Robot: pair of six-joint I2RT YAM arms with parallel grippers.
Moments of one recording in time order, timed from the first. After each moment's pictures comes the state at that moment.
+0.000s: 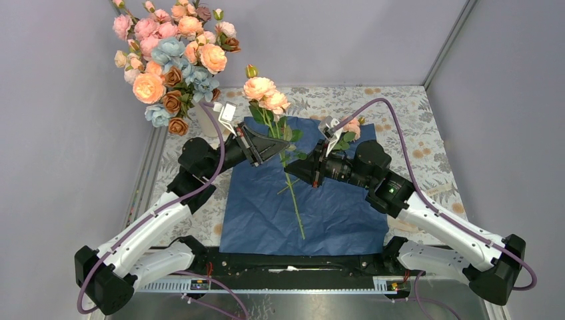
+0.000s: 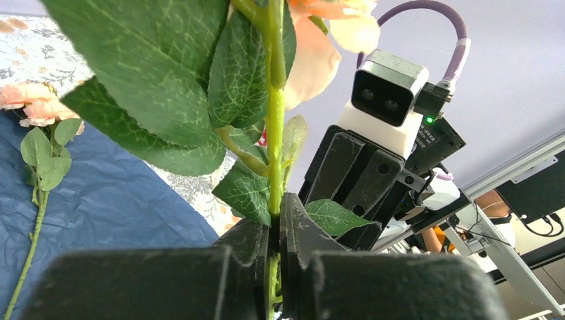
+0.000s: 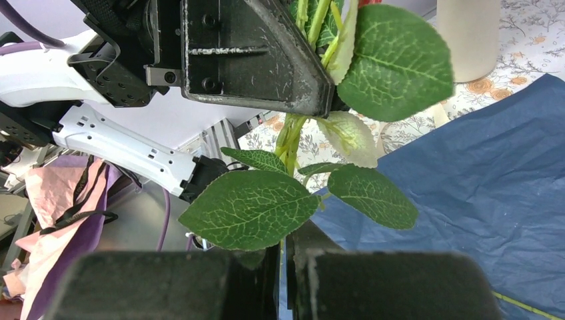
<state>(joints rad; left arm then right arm) -0.64 0.95 0.82 0.36 0.47 -0.89 0.86 0.99 0.91 0.06 -0.36 0.41</state>
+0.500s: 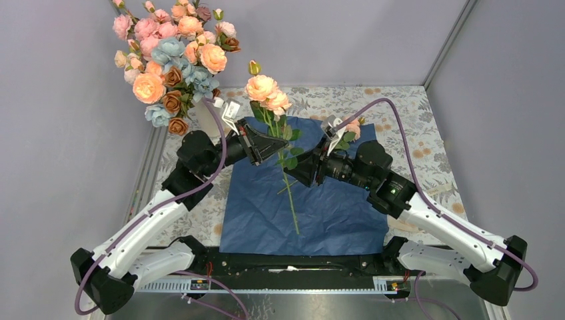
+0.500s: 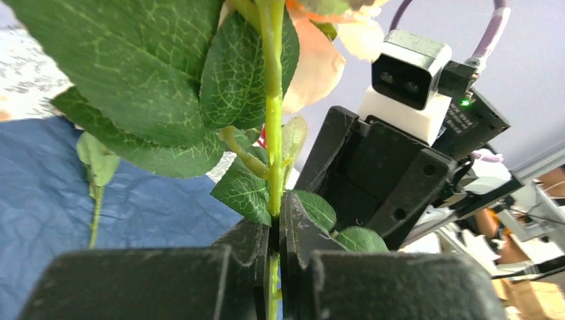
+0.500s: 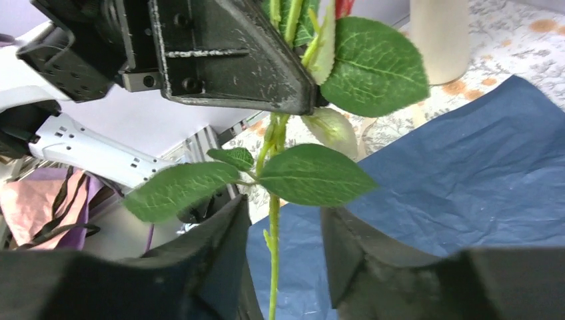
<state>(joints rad) -0.64 0.95 0.90 0.22 0.46 -0.74 0.87 0.99 0.91 0.04 -0.31 0.40</state>
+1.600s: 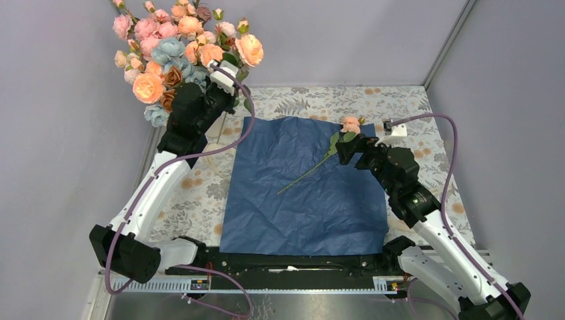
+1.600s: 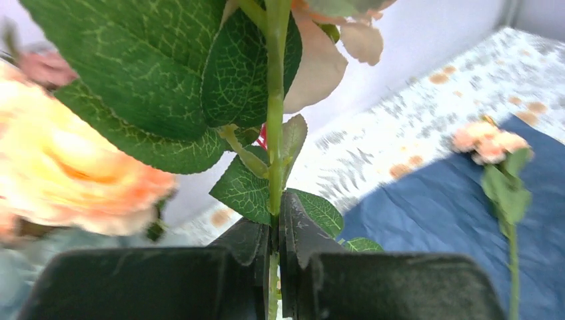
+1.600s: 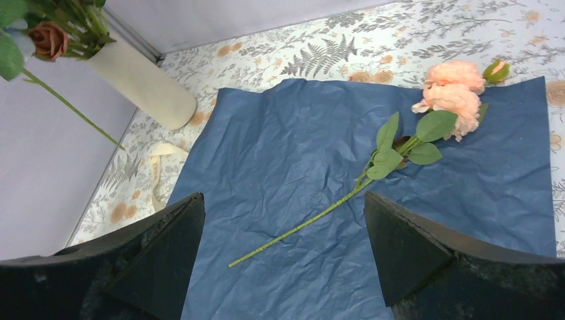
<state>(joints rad) -0.36 1.23 1.27 -0.07 0.15 0.26 0.51 0.76 0.71 -0.12 0.14 0.47</state>
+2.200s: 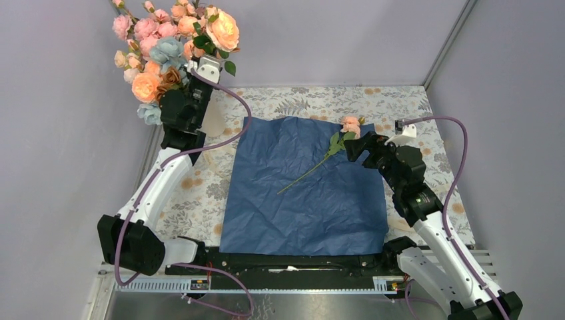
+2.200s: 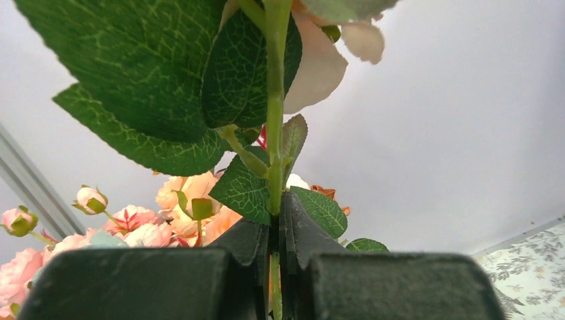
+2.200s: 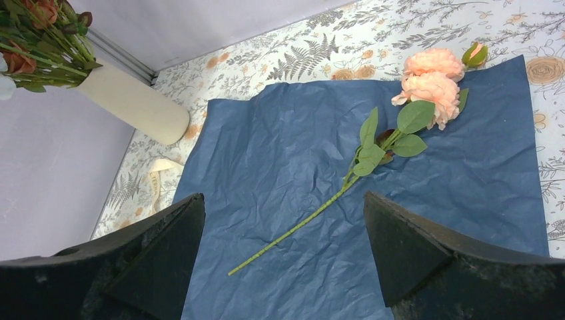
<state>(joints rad) -0.26 1.28 1.20 0.56 0.08 0.41 0.34 0.74 0.67 -0.12 0.03 0.53</state>
